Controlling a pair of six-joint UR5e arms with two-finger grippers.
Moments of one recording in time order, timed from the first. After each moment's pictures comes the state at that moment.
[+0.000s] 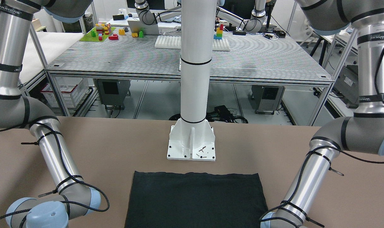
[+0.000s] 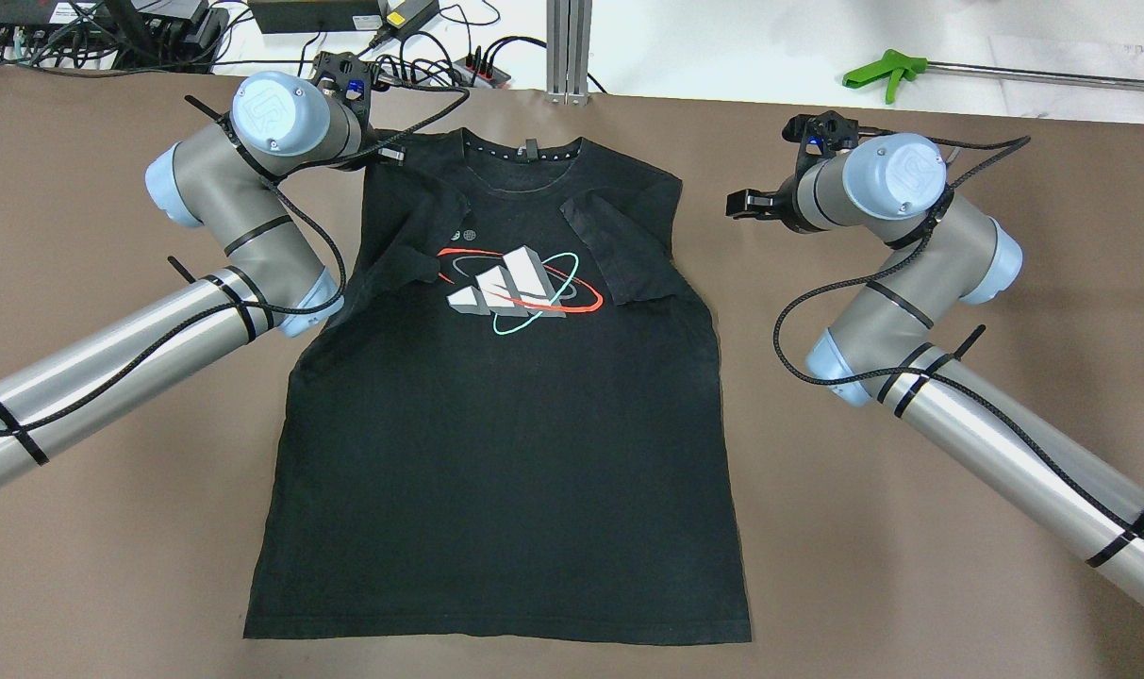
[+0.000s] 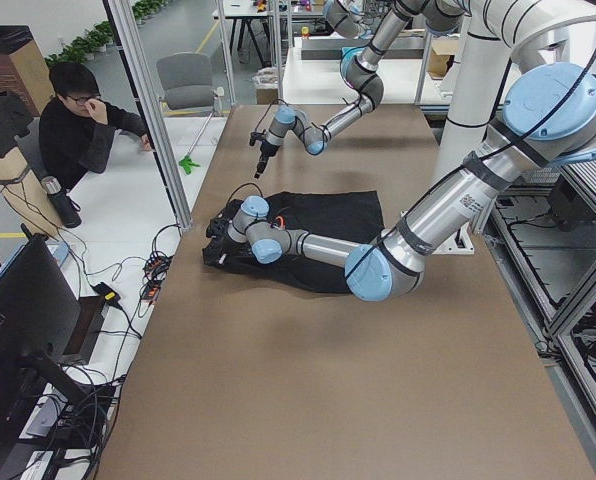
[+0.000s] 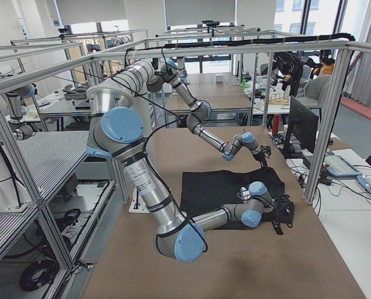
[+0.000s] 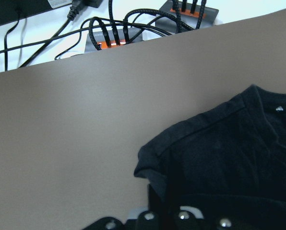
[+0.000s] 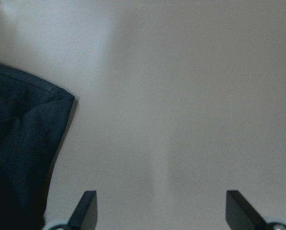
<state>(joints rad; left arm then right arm) -0.90 -2.45 -0.88 -2.34 -1.64 -0.80 0.91 -0.93 1.19 -0.86 1.79 1.03</state>
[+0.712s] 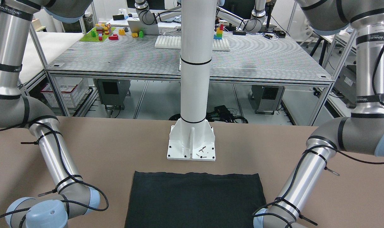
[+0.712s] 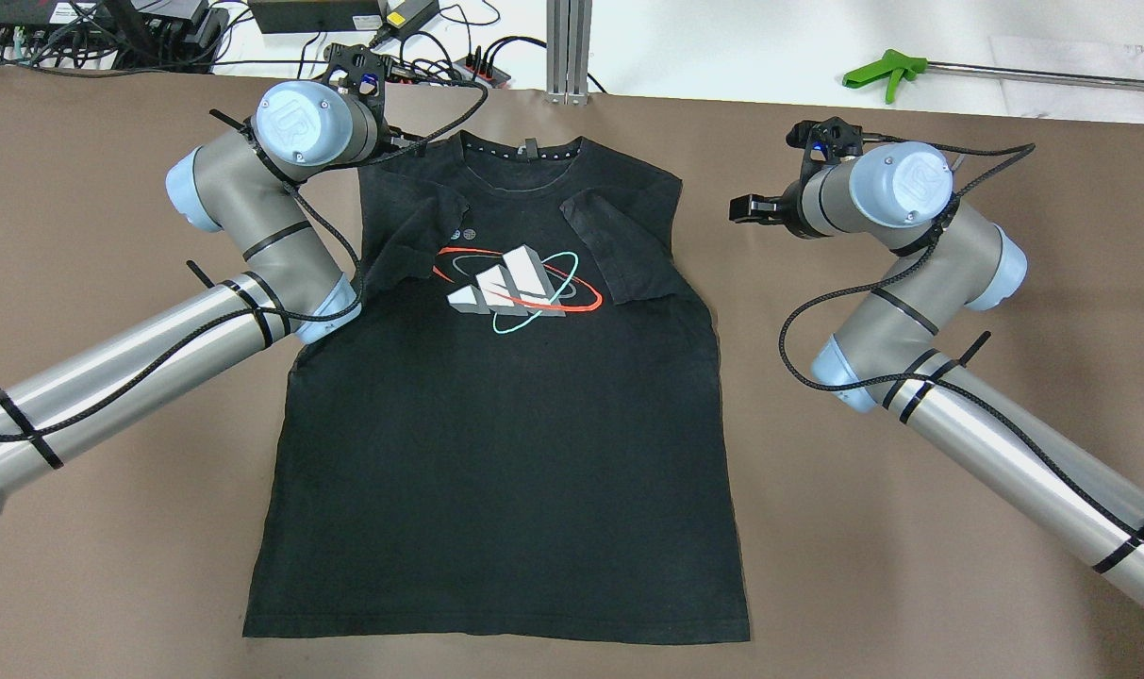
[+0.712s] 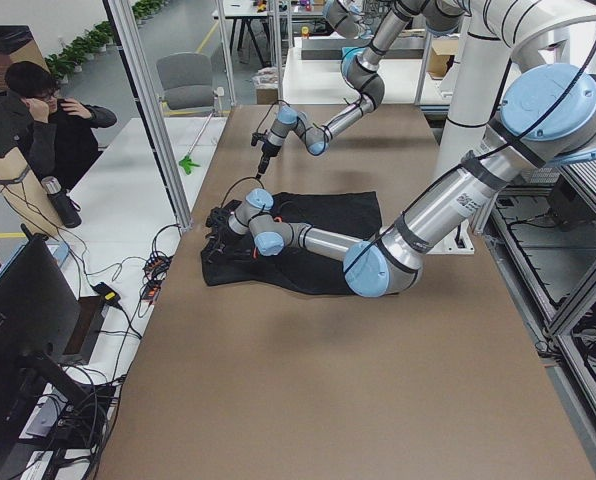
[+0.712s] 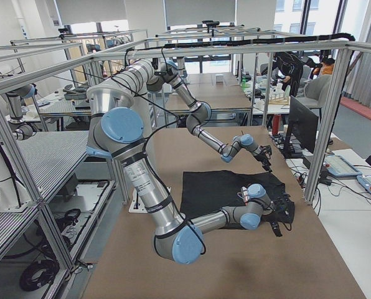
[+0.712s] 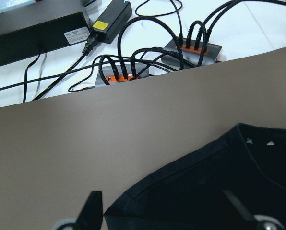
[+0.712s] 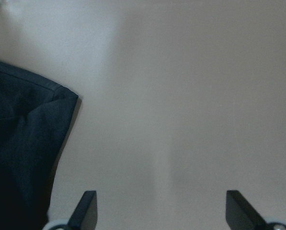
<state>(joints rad) -0.89 -2.47 -0.91 -2.34 -1.54 -0.82 0.91 -0.94 1.20 -0.84 1.79 1.03</state>
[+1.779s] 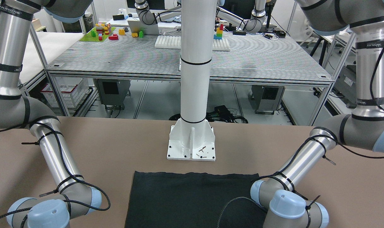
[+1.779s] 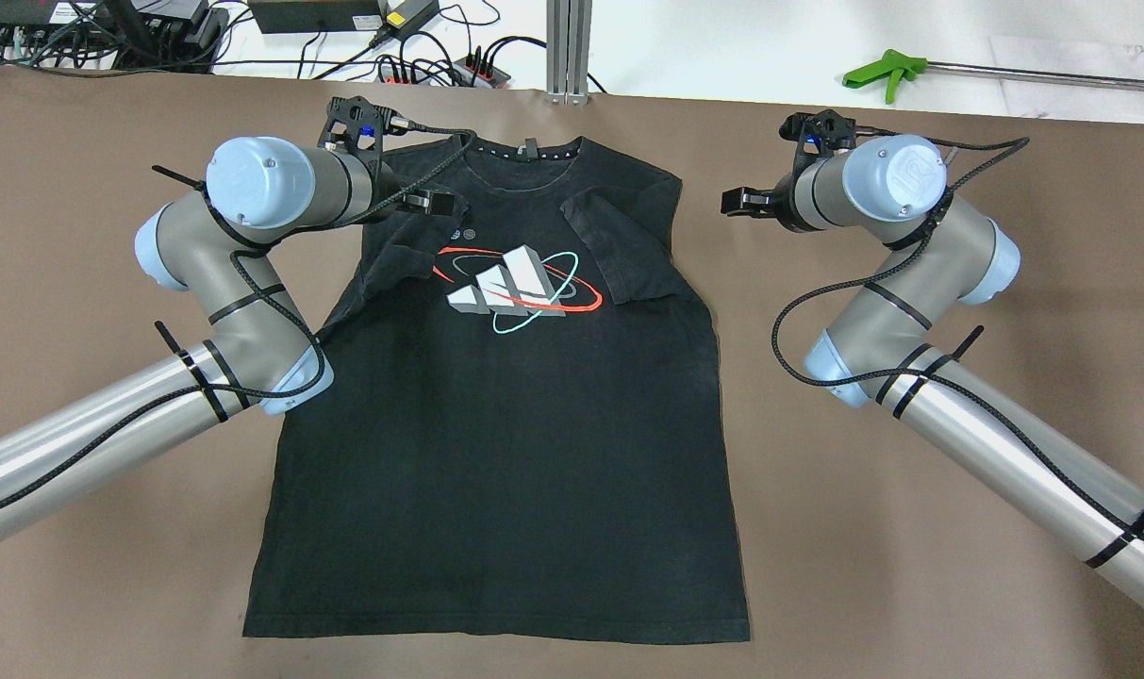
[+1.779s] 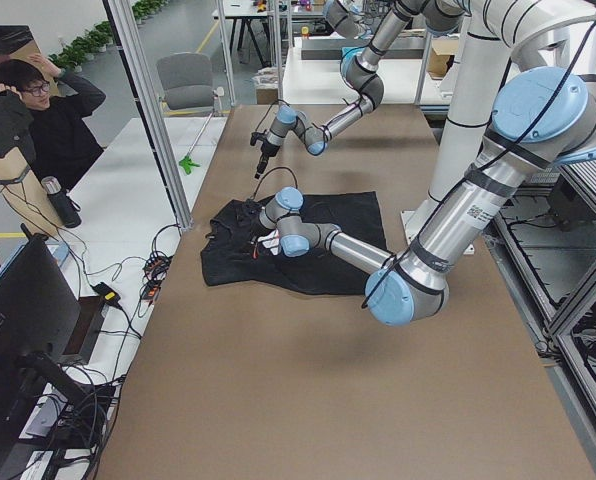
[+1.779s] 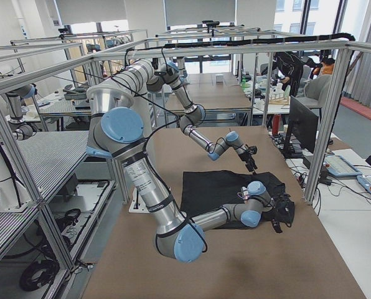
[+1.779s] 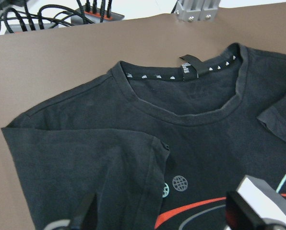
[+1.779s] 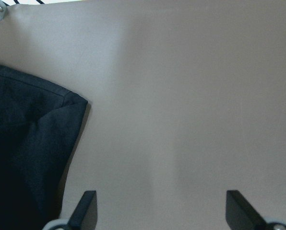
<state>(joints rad) -0.79 -2.28 -1.25 -2.38 -1.66 -0.88 0.91 -0.92 1.20 -0.84 1.79 1.05</state>
